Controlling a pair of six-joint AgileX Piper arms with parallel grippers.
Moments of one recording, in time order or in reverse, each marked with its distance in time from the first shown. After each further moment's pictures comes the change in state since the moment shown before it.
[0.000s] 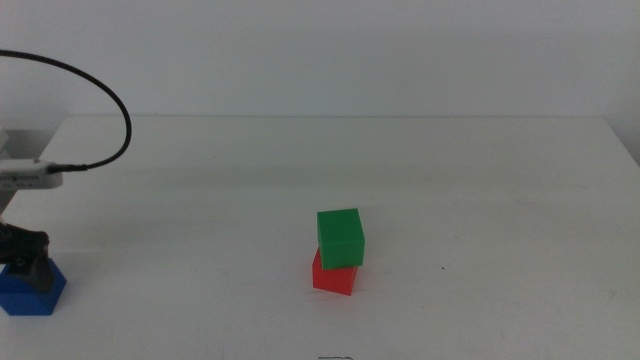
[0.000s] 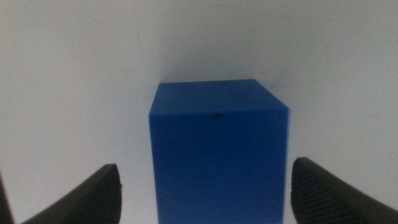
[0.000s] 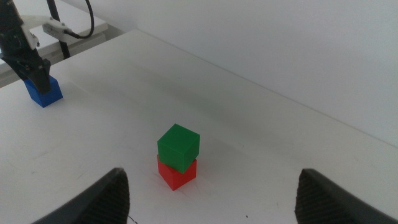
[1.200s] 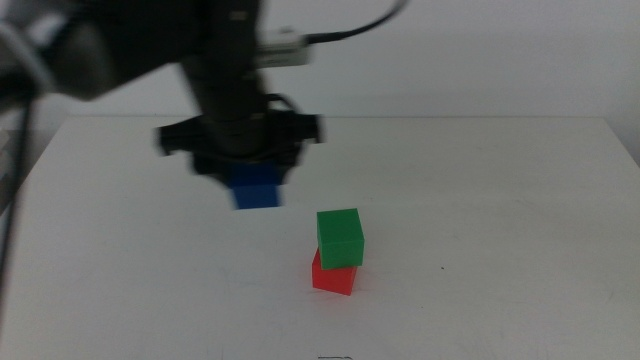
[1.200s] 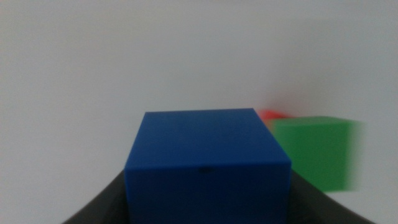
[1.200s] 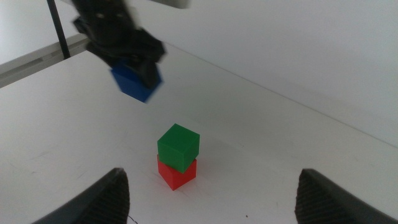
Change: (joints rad) left arm -0.942 -0.014 -0.503 0.295 0.293 -1.167; right arm 0.000 0.000 0.000 0.000 0.000 0.000
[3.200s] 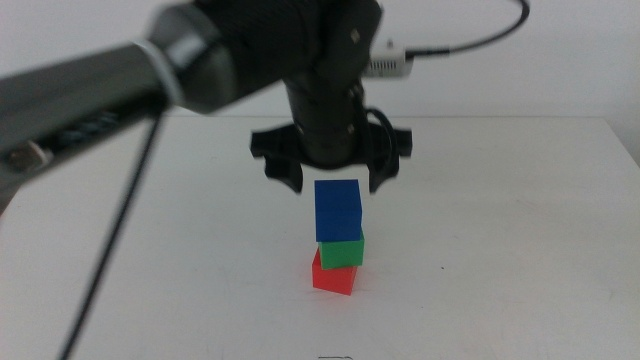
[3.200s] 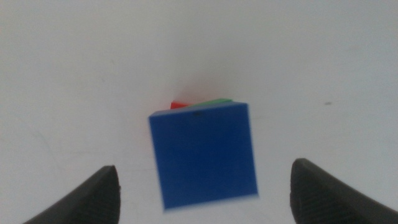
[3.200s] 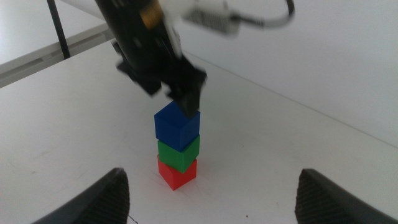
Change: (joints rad) left arm -0.162 0.148 -0.191 -0.032 -0.001 0.019; right arm 0.000 0.000 0.000 0.000 0.000 0.000
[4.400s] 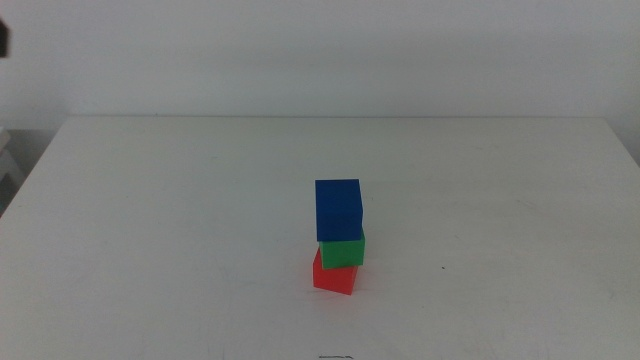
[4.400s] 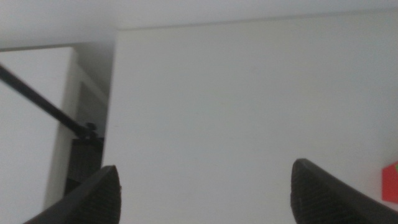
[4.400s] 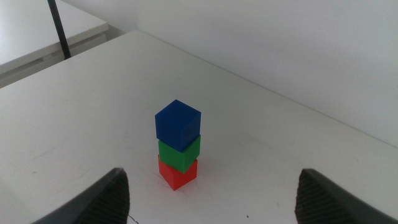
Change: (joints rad) left arm 0.609 -0.757 0.292 0.026 -0.027 0.607; right arm 0.000 0.000 0.000 0.000 0.000 0.000
